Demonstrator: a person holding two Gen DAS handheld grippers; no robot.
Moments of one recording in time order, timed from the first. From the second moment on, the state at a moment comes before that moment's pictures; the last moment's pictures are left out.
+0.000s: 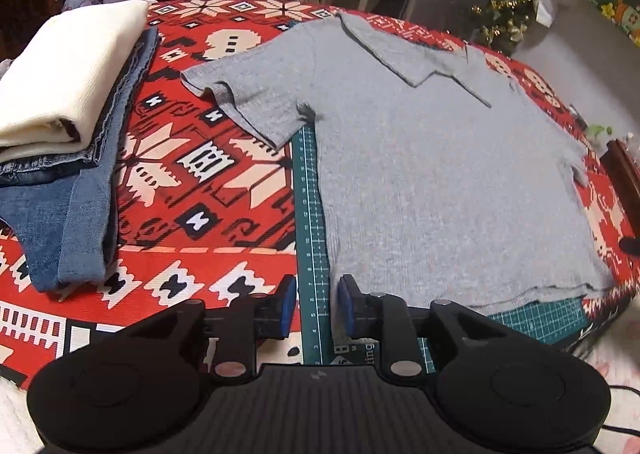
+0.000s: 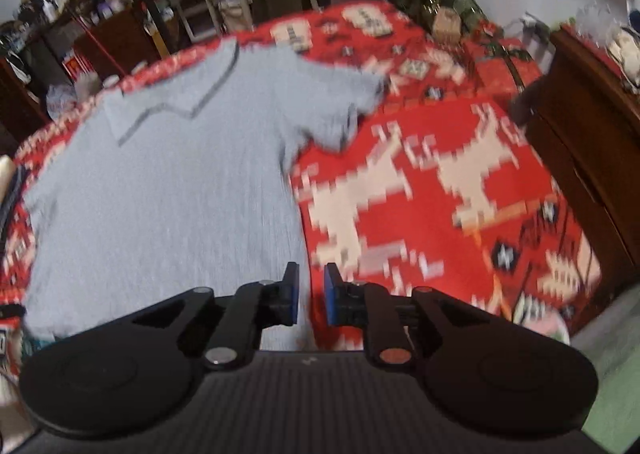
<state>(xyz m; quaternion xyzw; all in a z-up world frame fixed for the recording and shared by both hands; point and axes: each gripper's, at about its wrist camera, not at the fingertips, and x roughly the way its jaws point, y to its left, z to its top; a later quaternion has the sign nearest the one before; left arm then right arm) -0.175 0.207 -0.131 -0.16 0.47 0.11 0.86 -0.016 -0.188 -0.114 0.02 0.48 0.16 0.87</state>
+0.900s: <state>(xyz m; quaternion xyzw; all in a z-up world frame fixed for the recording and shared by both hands) -0.153 0.214 -0.119 -0.17 0.47 0.12 0.86 0.112 -0.125 -0.156 -0.05 0.49 0.14 0.86</state>
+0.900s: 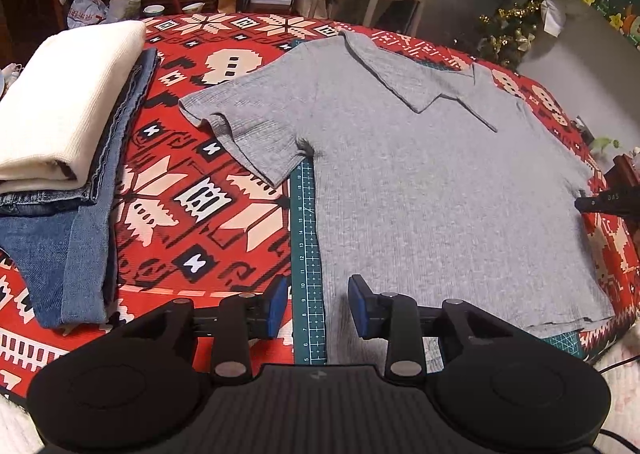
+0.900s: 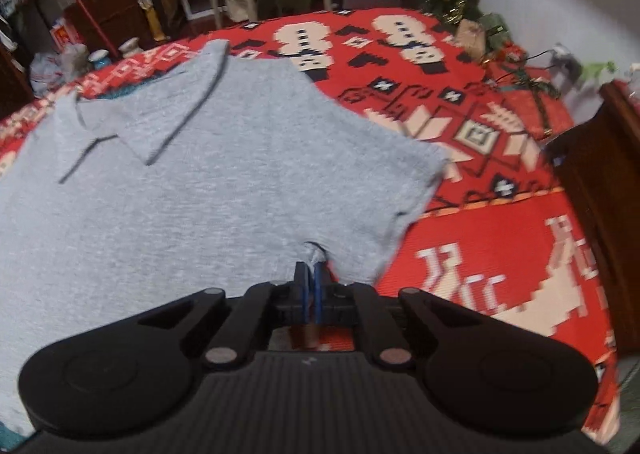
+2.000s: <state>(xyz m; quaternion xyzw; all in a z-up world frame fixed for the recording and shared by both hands) -0.169 0.220 -0.123 -0.18 0.45 0.11 0.87 0.062 -0.116 -0.155 -0.14 0.47 0.15 0.86</state>
